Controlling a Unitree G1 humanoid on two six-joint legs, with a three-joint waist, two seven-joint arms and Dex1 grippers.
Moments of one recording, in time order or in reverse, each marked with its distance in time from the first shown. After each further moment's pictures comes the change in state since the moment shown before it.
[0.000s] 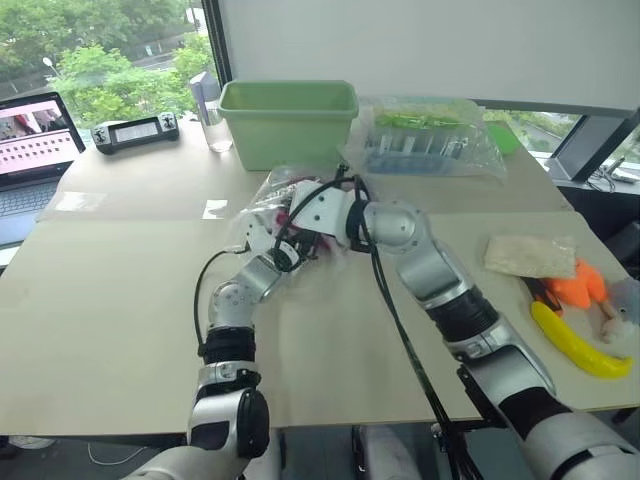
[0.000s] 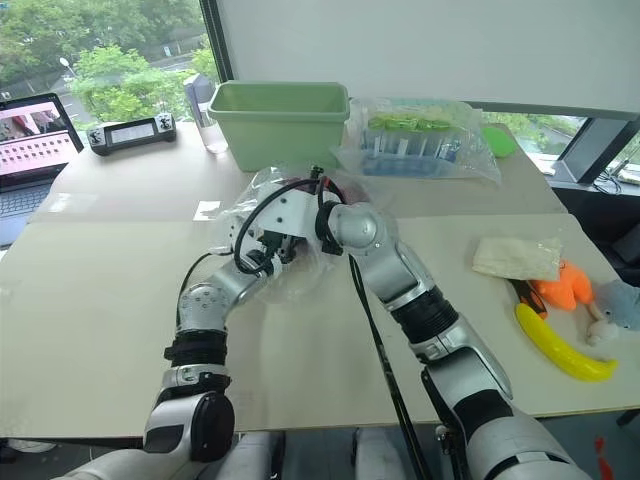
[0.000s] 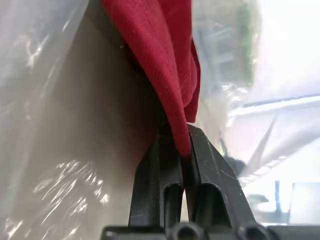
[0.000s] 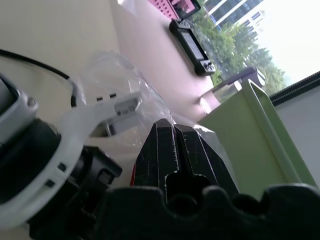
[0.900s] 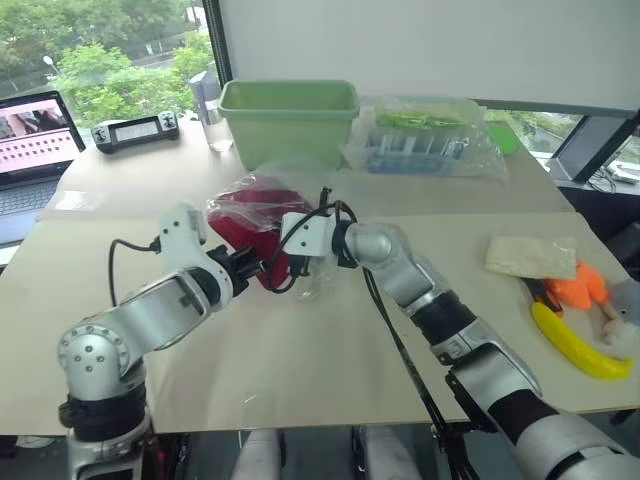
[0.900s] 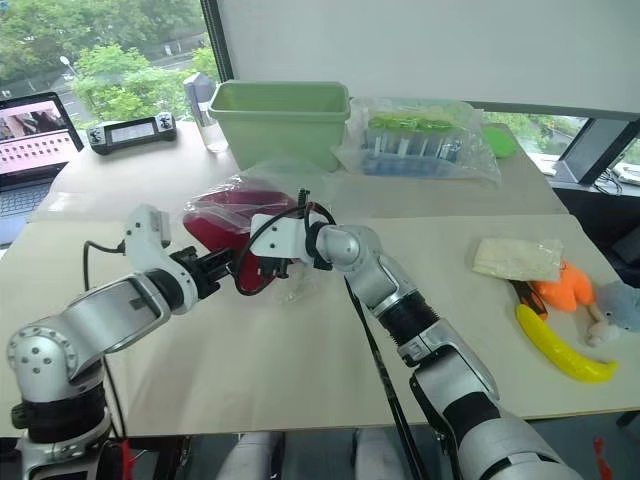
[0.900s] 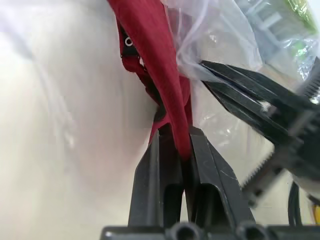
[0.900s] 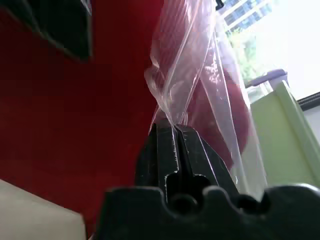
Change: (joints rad) left arm 0.339 0.631 -0.158 -0.788 -0.898 0.107 0.854; right arm 0.000 0.074 0.046 0.254 -0.079 -0.238 -0.059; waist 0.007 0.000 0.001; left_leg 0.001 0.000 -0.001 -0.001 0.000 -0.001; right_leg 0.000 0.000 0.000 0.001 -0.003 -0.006
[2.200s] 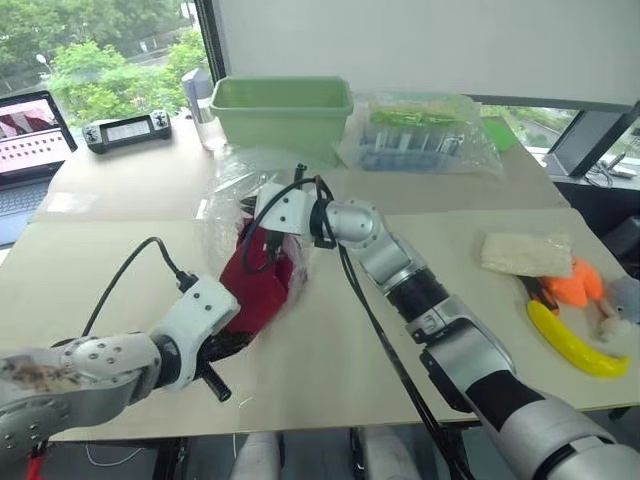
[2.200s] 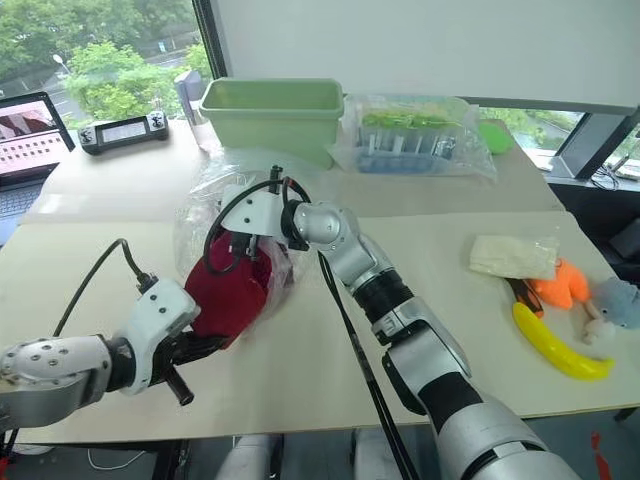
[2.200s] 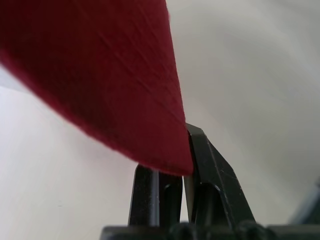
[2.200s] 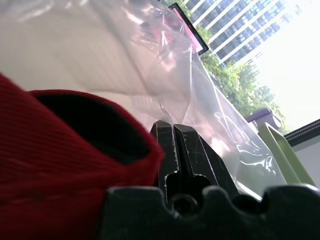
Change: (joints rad) left arm 0.449 0.738 0.079 -0.313 0.508 0.061 -1.214; right arm -0.150 0.115 -0.077 0.189 0.072 -0.121 0.014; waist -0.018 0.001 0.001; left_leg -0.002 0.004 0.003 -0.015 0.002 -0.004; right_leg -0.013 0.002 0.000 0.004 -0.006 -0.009
